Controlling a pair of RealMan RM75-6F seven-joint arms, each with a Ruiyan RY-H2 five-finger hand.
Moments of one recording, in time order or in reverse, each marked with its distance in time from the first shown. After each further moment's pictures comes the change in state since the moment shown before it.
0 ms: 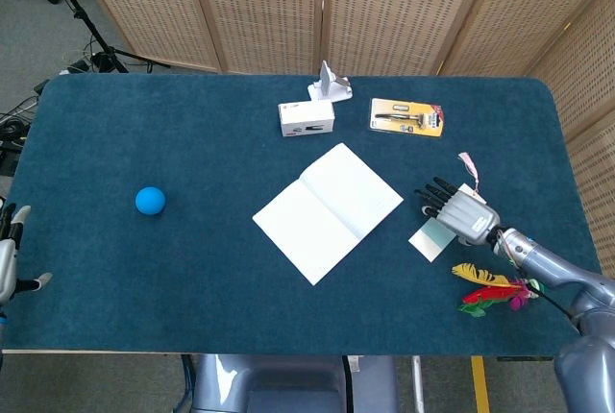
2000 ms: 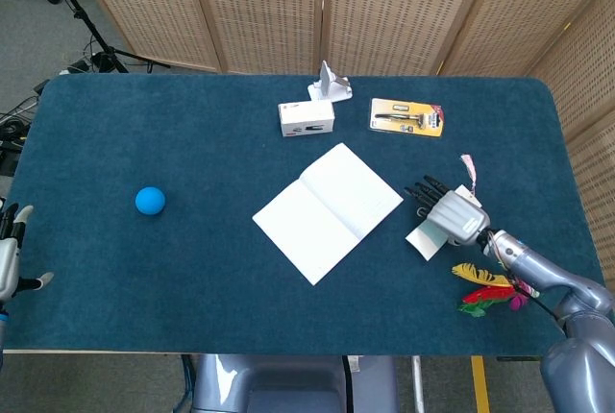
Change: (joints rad) left arm -0.019 0.002 0.005 0.003 -0.028 -0.023 -0.004; right arm -0.005 -0.061 -0.015 0.040 0.085 0.058 -0.003
